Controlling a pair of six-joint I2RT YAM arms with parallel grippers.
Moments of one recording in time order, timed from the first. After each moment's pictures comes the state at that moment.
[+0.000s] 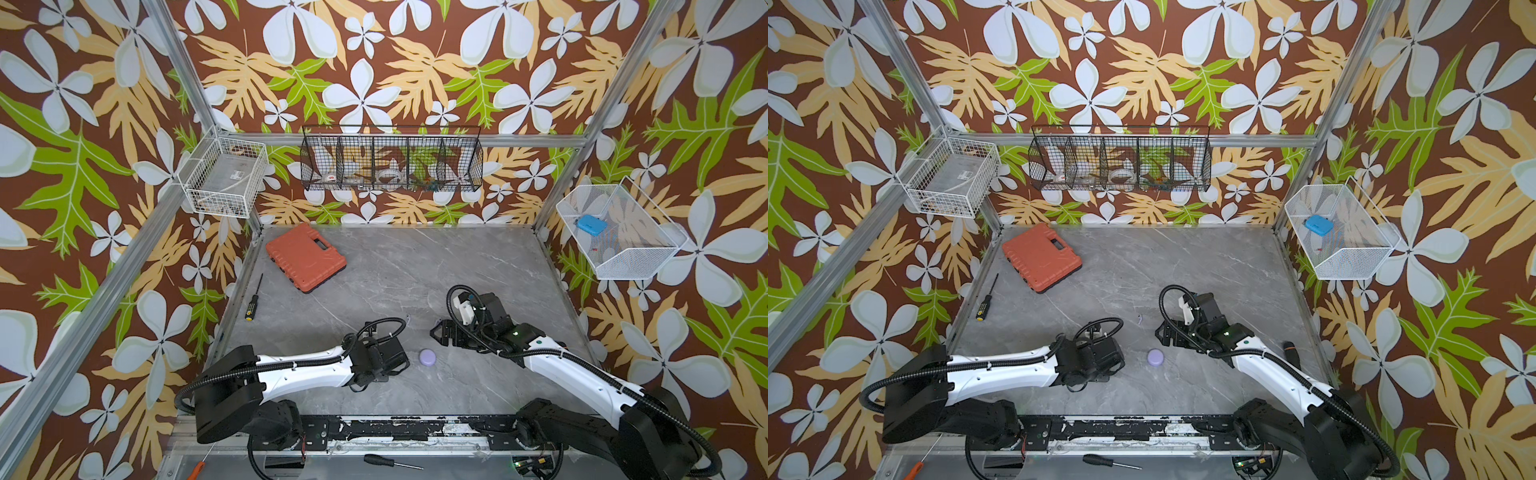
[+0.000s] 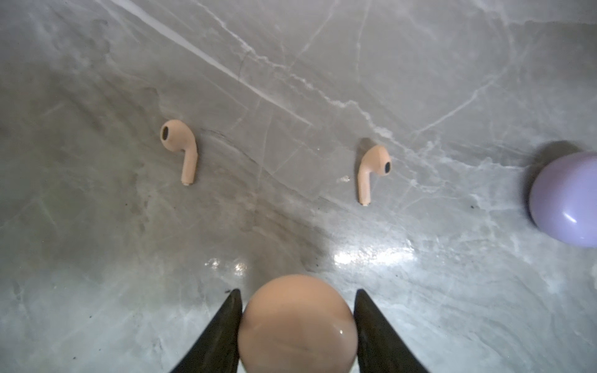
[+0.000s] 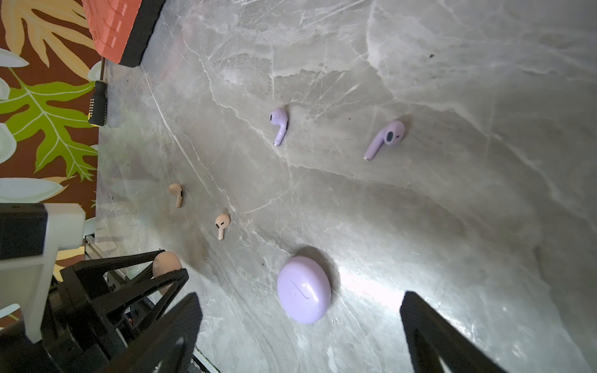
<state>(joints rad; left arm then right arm) -1.12 1.39 0.77 -0.69 -0.34 -1.06 0.50 1.14 0.62 -0.35 -0.33 0.60</state>
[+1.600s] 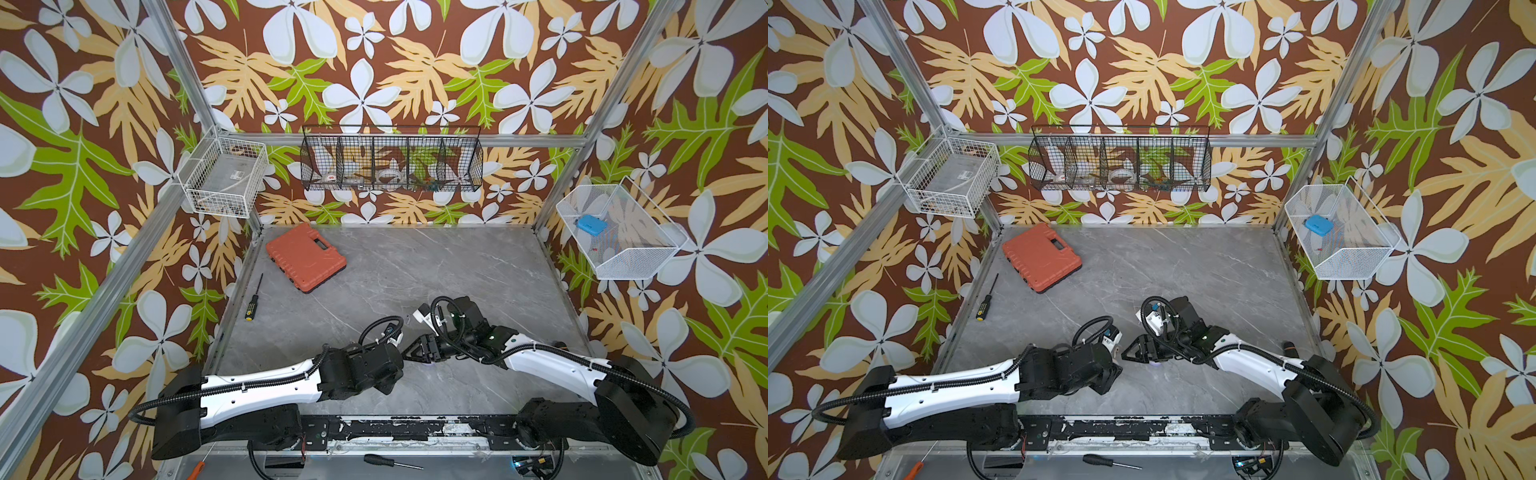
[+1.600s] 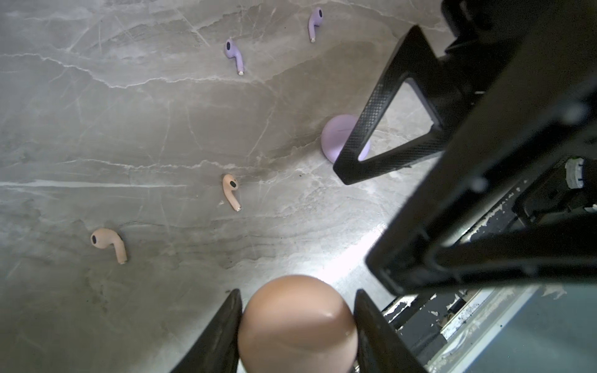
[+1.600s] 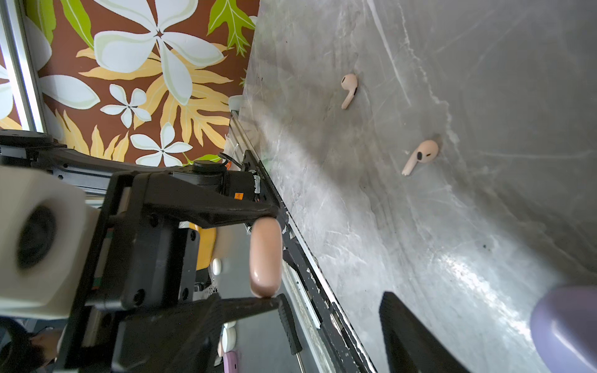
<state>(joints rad) -1.23 1.13 0.76 -0.59 -0.27 -0.61 0.69 1.31 0.61 -0.04 -0.82 0.67</state>
